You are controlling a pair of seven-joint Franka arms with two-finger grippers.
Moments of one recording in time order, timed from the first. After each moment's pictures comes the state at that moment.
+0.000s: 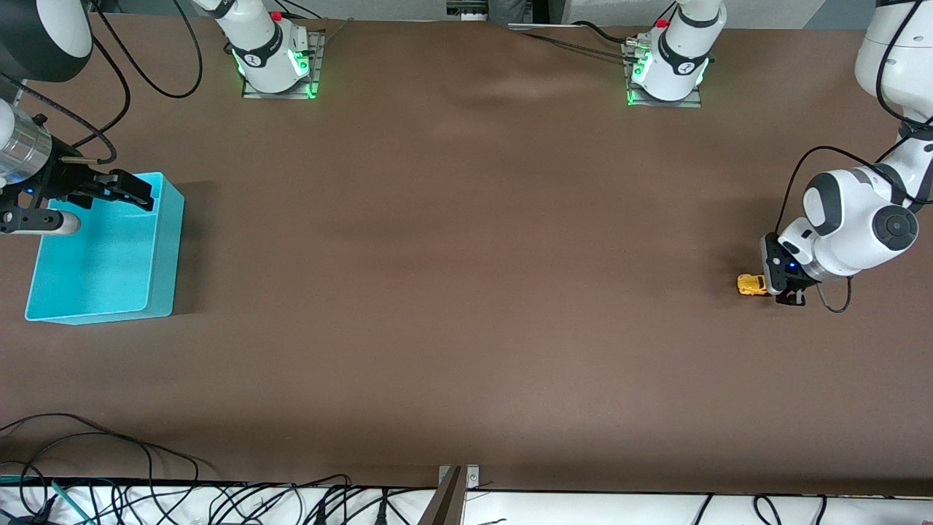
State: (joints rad) left arm 0.40 0.53 -0.10 -2.02 0.18 2.55 1.76; right arm 0.12 0.08 -0.11 -1.64 -0.03 1.66 0.02
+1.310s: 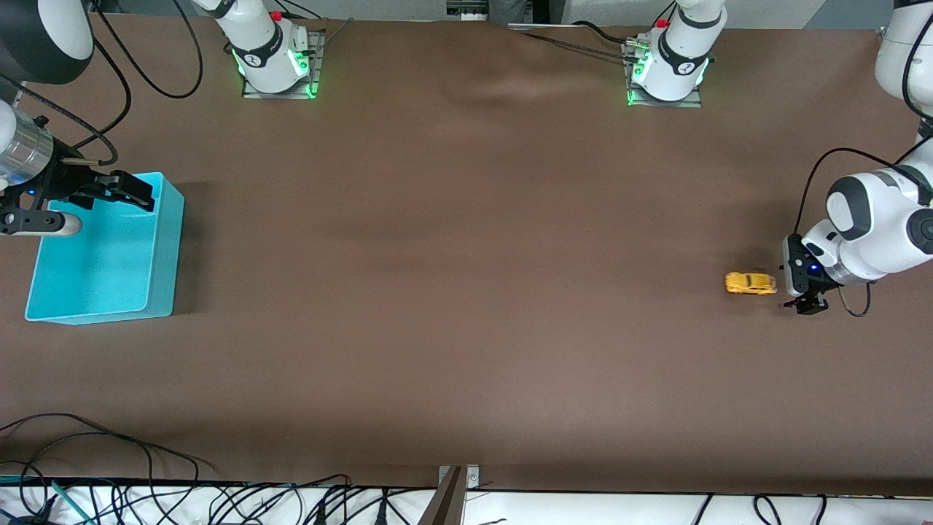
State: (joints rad) left arm 0.50 0.54 -0.19 -1.92 0.17 2.42 1.84; right arm 0.12 0.08 -0.11 -1.64 -0.03 1.66 0.02
